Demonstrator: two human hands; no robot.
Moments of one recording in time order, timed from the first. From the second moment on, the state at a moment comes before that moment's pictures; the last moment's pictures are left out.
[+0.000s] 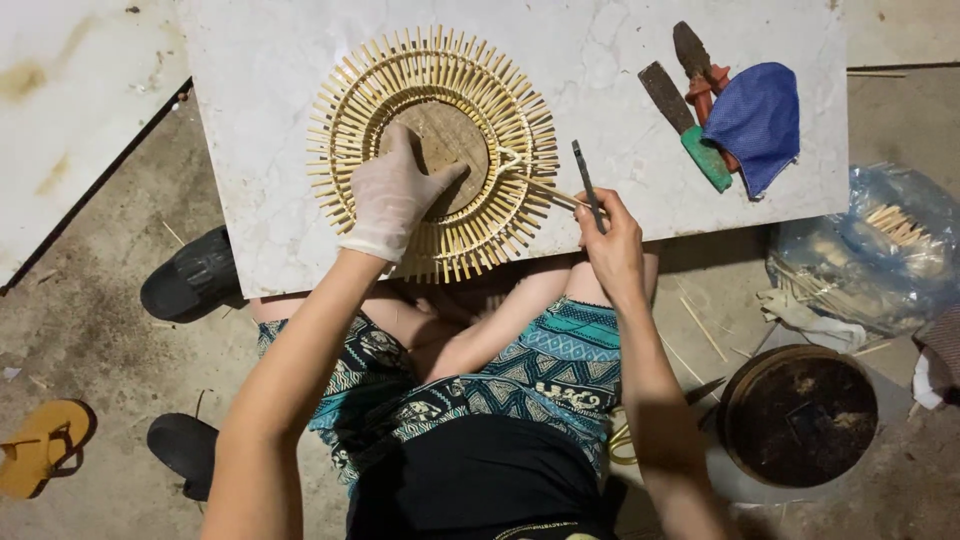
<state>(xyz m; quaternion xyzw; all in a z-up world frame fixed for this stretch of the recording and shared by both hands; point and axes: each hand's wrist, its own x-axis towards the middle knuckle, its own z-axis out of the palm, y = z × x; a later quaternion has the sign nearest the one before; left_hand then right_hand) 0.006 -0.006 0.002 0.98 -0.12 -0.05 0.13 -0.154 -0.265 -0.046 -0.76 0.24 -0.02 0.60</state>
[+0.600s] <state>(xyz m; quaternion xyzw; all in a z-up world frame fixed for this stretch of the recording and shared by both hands) -0.010 -0.007 0.002 0.92 -0.35 -0.03 0.17 -0.110 -0.284 0.029 -0.91 0.10 0.26 0.30</state>
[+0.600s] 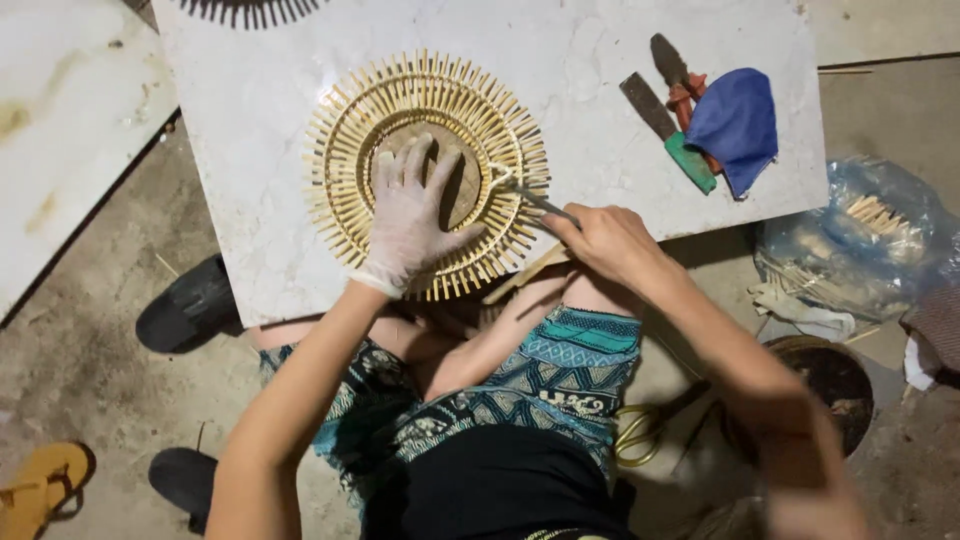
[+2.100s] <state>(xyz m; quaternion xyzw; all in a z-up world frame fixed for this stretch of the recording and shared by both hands) -0.009 0.000 -0.013 0.91 -0.37 0.00 0.19 -0.148 -0.274 -0.058 -0.78 0.24 0.01 0.58</state>
